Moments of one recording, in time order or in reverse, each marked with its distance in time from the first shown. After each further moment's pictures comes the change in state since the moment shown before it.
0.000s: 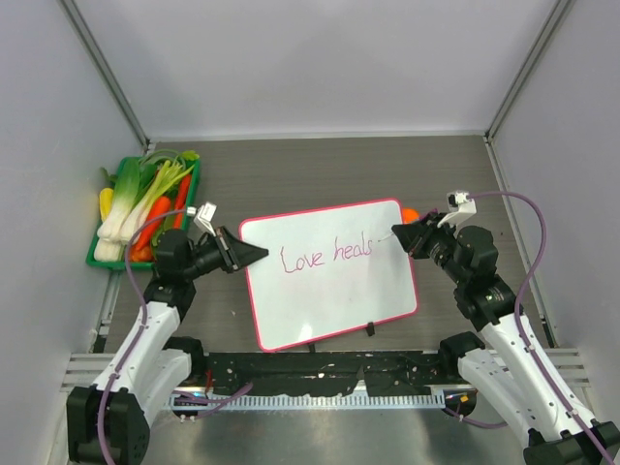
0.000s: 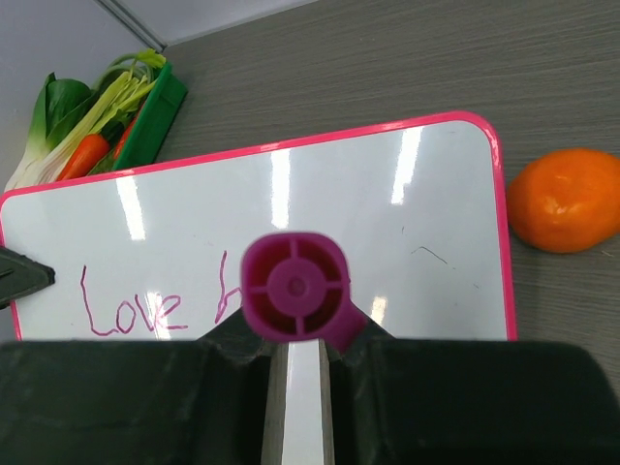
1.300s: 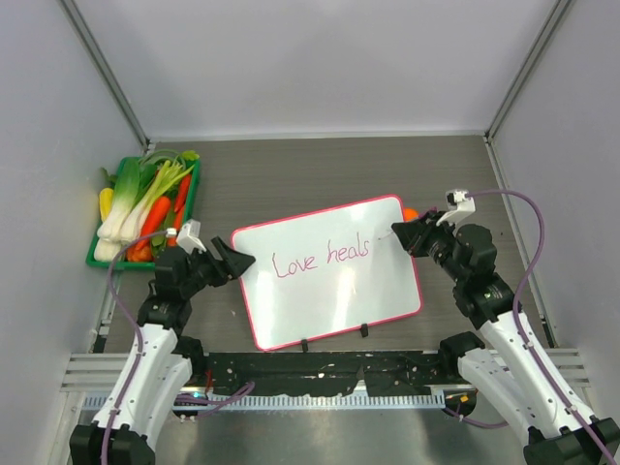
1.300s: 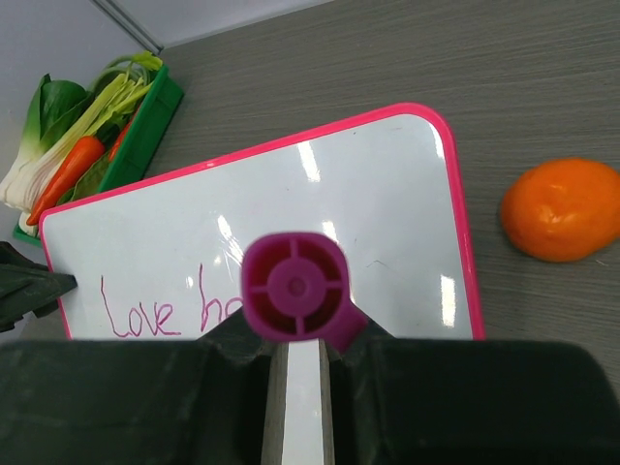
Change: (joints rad) left arm 0.016 -0.224 -0.061 -0.321 -0.381 0.120; right arm 0.000 0.019 0.000 0.024 0.003 -0.013
